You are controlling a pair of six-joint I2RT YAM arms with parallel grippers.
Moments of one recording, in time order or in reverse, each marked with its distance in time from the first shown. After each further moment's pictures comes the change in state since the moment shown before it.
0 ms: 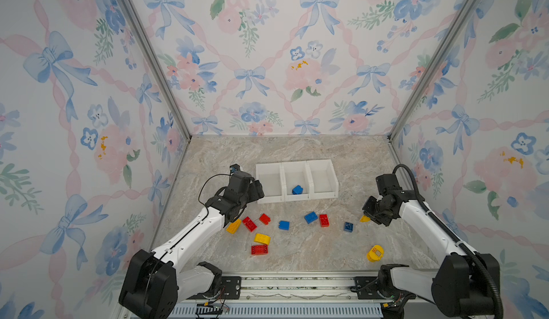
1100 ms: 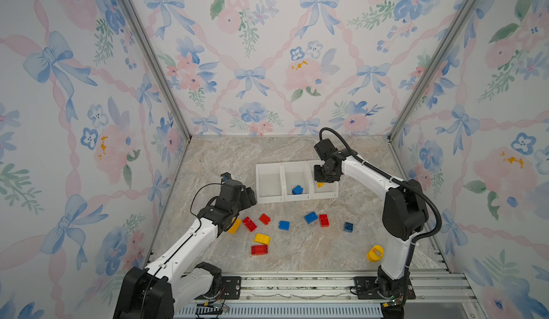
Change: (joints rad) left arm 0.074 -0.117 -0.132 0.008 0.023 0.000; right arm 0.379 0.730 0.738 0.022 0.116 -0.257
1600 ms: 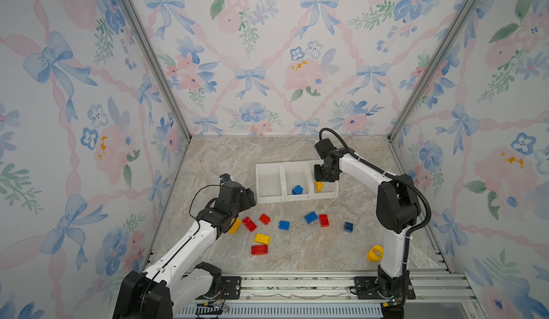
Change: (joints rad) left arm 0.001 -0.026 -0.020 0.000 0.000 -0.001; right arm -0.037 0.071 0.045 -0.004 -0.033 -0.018
